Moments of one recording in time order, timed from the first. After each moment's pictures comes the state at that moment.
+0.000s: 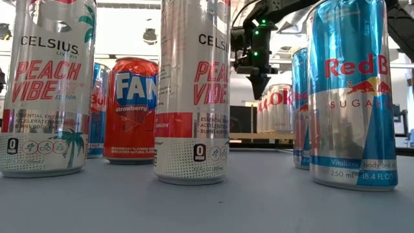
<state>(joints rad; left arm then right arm) 0.17 1.54 2.35 -1.37 -0.38 -0.23 -0.62 2.00 1.97 -1.31 0.26 0.00</state>
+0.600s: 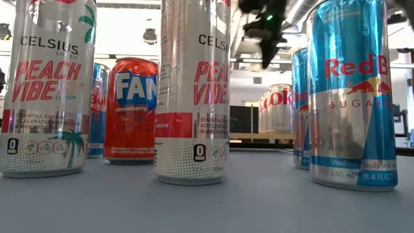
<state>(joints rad) 0.17 1.54 2.35 -1.37 -0.37 -0.22 -0.50 1.76 1.95 -1.41 0.32 0.09</state>
